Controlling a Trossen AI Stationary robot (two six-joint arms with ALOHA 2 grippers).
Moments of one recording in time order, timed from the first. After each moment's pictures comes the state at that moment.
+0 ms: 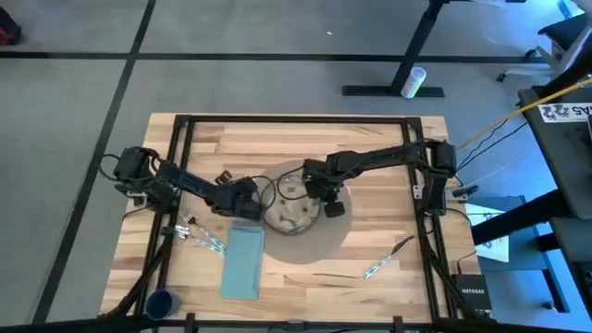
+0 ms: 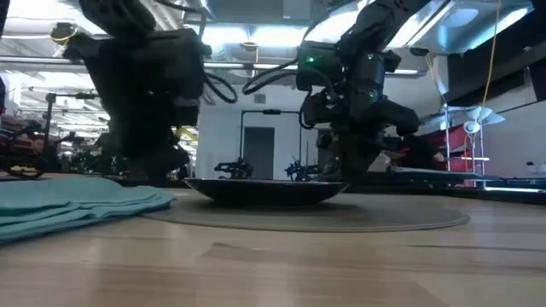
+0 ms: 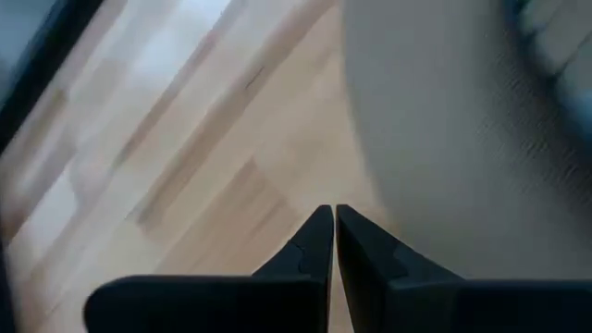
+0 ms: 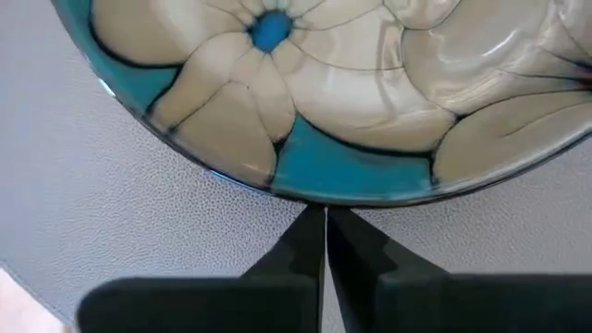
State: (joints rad) left arm -0.15 1.68 0.79 -0.57 -0.74 -0.79; right arm -0.14 1.88 1.20 -0.69 -0.22 -0.37
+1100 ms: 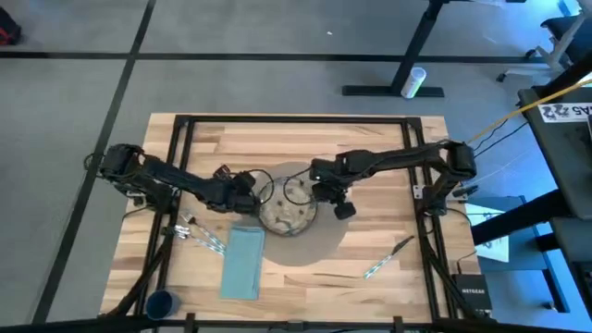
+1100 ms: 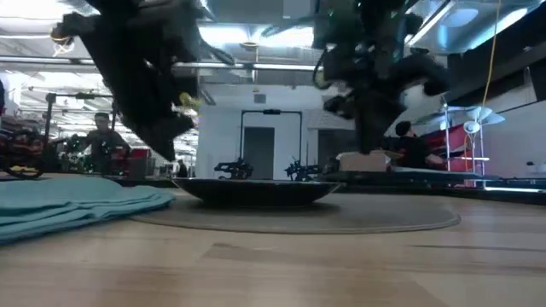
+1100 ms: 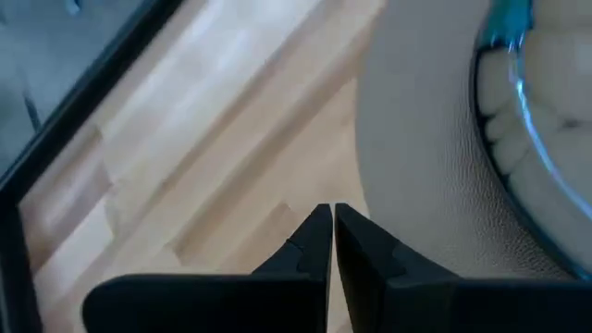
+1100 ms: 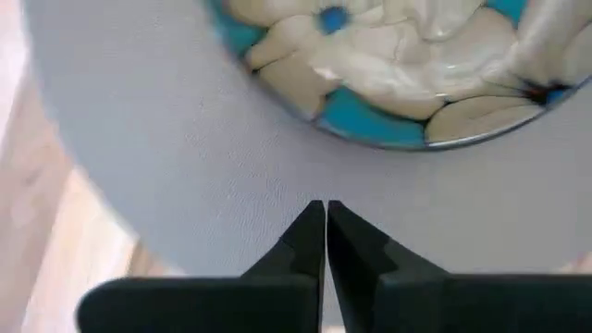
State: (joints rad) left arm -0.15 1.51 0.79 -0.65 -0.80 -0.76; right arm -0.05 1.70 1.20 -0.85 -0.17 -0.47
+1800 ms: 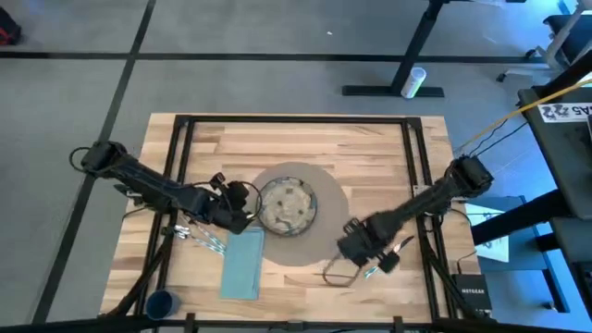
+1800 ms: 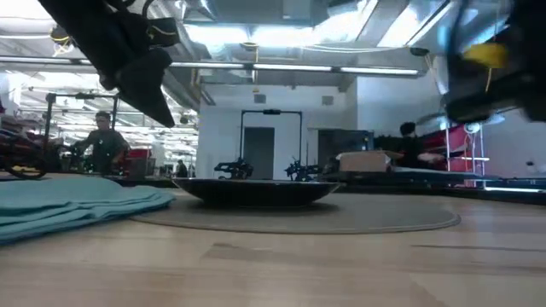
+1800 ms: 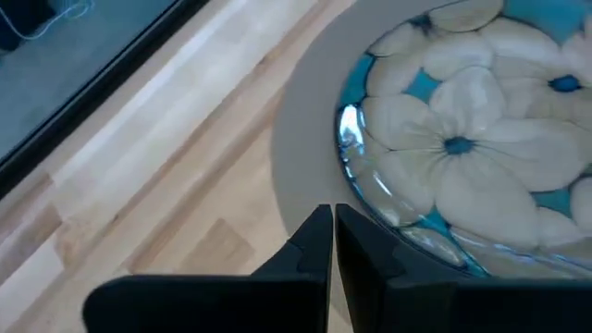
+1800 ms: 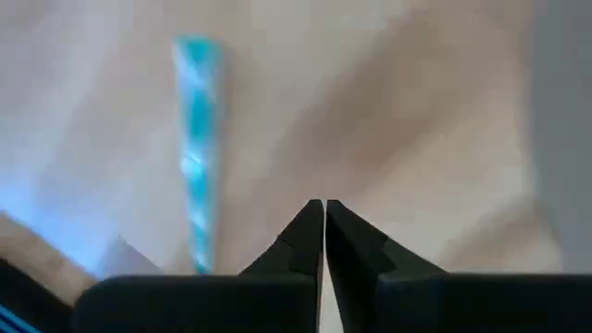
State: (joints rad) left arm -0.36 1.37 0.79 -0.64 -0.83 -0.80; right arm 0.53 1.68 1.01 -0.89 -0.23 -0.20
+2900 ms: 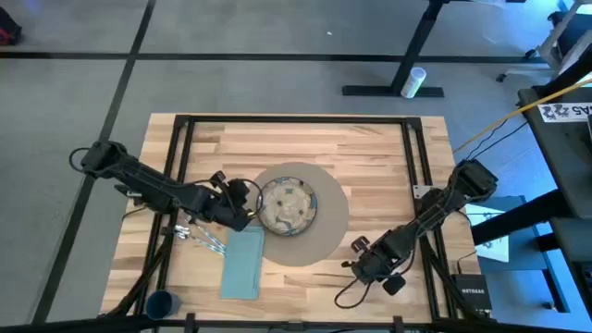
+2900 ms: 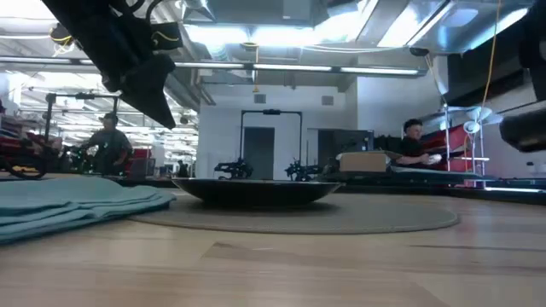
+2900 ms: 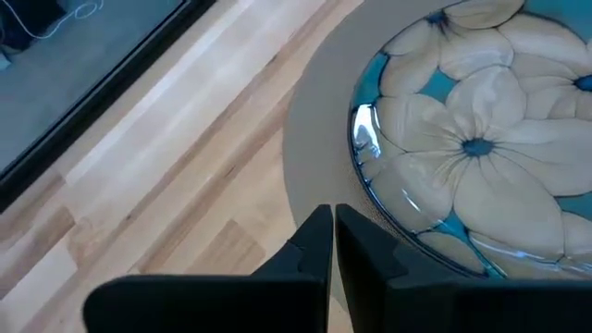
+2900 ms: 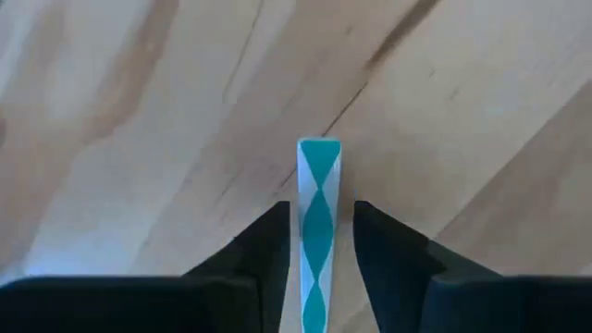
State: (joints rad) left arm -0.33 1.37 0.79 -0.64 -0.83 -0.78; right arm 0.69 1.68 0.87 -0.58 -0.20 0.09
